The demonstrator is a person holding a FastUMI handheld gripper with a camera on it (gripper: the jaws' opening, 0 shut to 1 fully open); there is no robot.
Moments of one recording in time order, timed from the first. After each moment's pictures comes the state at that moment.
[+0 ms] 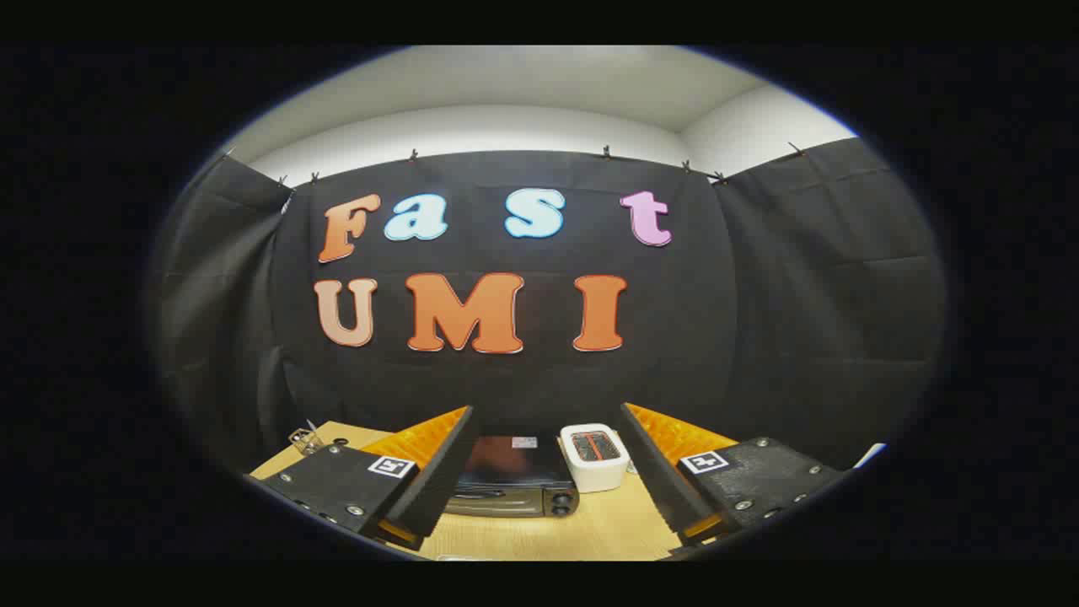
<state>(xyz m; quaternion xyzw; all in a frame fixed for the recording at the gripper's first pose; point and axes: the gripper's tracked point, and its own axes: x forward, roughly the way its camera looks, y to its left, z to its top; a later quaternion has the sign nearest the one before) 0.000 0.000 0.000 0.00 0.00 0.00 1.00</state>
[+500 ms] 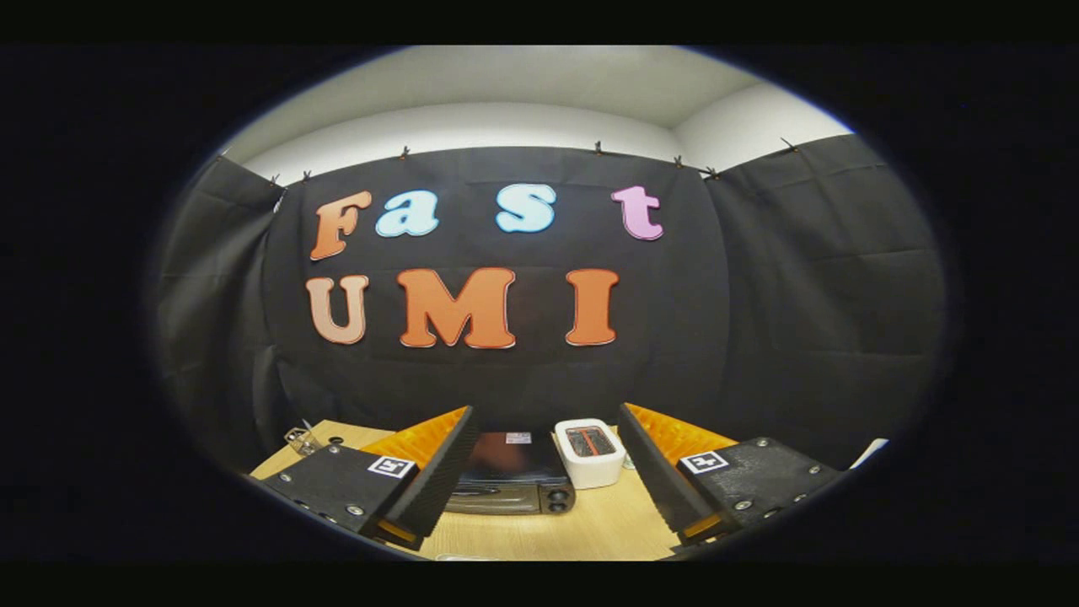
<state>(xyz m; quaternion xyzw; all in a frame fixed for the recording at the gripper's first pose) 0.006 0.000 -0.011 0.01 0.01 0.00 1.00</state>
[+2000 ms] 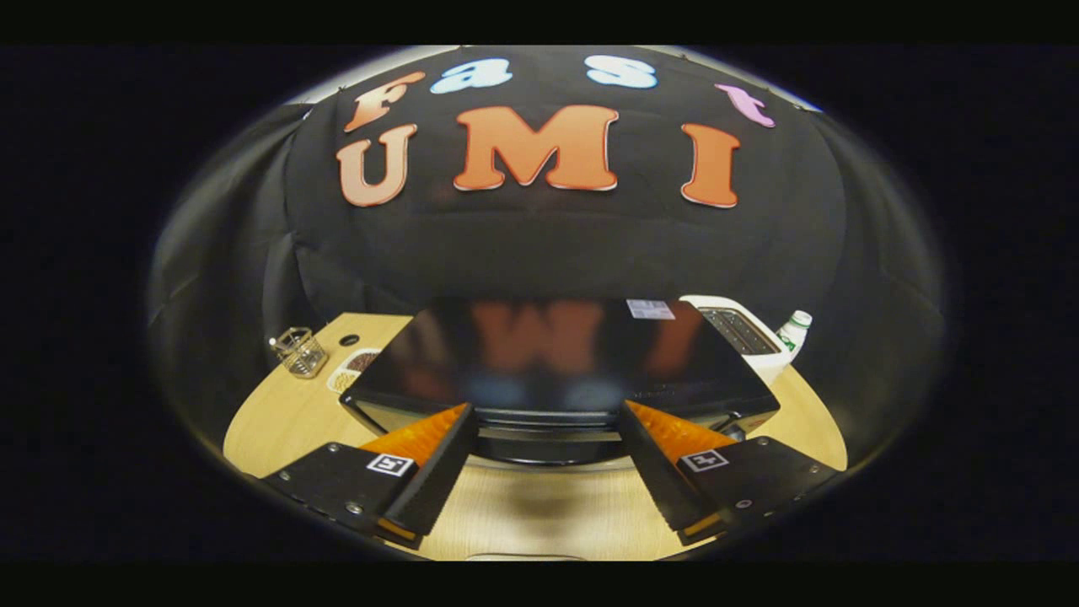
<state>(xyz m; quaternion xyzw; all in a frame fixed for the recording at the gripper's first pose) 0.114 0.145 -0.270 -0.04 0.25 0.09 0.96</state>
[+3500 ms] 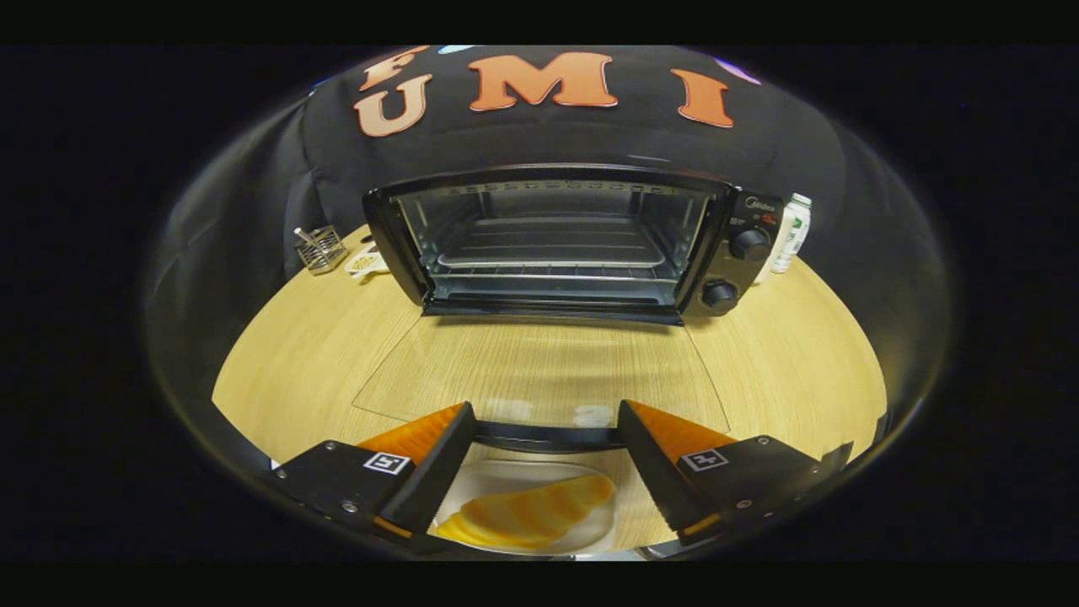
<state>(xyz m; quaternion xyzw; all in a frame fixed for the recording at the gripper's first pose) -0.039 0.114 -0.406 -0.04 0.40 0.12 0.91</state>
